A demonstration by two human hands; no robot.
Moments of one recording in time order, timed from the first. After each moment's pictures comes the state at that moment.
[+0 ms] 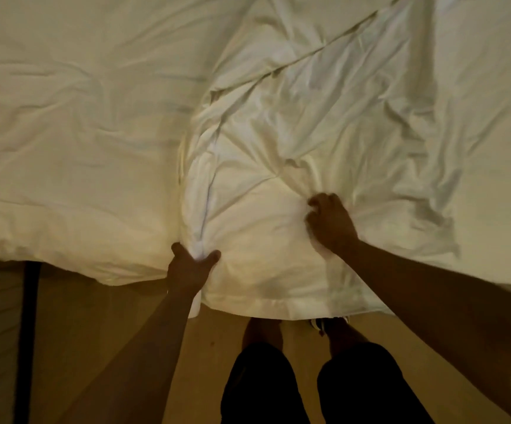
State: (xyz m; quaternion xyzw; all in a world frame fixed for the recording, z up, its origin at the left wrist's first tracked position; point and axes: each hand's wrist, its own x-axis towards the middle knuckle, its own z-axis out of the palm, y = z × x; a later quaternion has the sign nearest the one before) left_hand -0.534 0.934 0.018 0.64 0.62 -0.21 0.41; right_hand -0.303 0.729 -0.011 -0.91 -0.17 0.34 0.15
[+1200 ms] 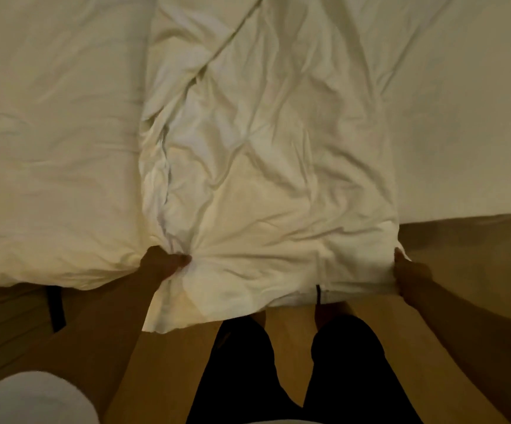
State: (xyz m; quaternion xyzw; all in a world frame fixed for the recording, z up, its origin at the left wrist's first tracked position) left_hand -0.481 0.848 0.033 0.66 0.59 -0.32 0.34; right_hand -0.322 0.373 -0.003 -0.71 0.52 0.33 0.35
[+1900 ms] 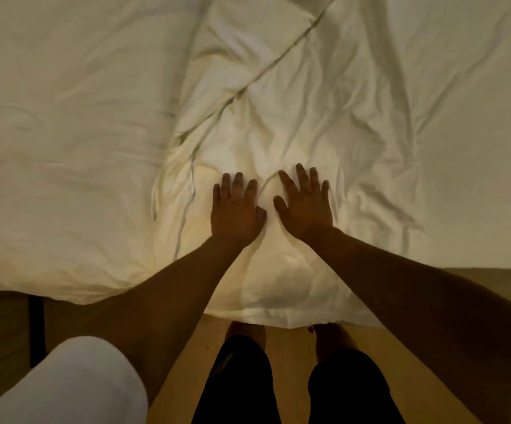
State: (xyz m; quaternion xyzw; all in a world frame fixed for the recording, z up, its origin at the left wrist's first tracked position) left_hand -0.327 0.813 0.006 0.96 0.19 -0.17 0.09; right_hand -0.241 0.670 0.003 -0.93 -0.24 0.28 0.08
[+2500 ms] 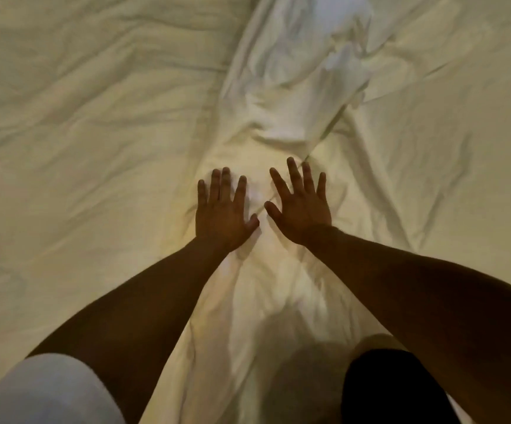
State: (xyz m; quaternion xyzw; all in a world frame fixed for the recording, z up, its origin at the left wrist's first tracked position) left_hand -0.059 0.966 0.010 0.99 0.10 -0.09 0.00; right_hand 0.017 0.797 0.016 -0.95 -0.27 0.14 0.03
